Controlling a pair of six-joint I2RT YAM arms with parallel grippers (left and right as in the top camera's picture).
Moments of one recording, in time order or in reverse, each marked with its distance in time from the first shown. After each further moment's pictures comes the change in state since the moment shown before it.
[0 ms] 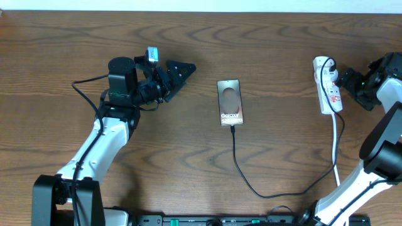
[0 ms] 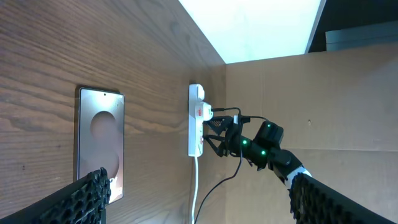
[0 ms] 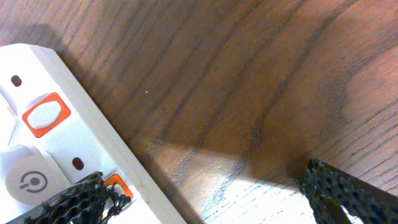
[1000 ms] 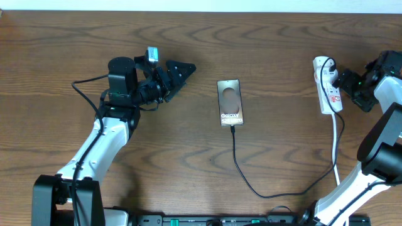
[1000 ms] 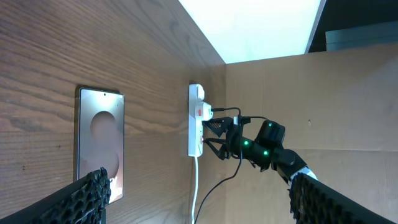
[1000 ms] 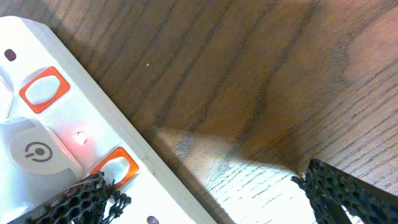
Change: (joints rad) left arm 0.000 0.000 0.000 0.000 0.000 0.000; right arm 0.032 -0.023 0.000 -0.076 0.047 0.029
